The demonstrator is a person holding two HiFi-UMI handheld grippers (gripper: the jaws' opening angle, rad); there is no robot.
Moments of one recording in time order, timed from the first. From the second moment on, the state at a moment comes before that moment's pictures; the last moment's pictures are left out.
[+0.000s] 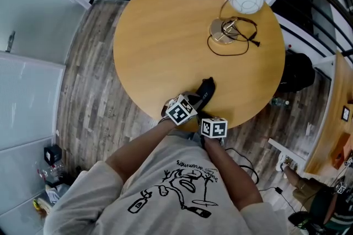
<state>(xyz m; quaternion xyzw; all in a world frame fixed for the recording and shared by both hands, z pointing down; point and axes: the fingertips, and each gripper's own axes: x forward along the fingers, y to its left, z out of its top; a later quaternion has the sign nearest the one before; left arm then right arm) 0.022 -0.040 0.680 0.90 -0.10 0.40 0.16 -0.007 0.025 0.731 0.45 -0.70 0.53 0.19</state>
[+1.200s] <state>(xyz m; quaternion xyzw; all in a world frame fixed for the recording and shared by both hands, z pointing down) 0.023 -0.040 0.681 0.89 -0.10 0.40 0.17 0.007 0.036 0.731 0.39 -0.75 0.47 0.26</state>
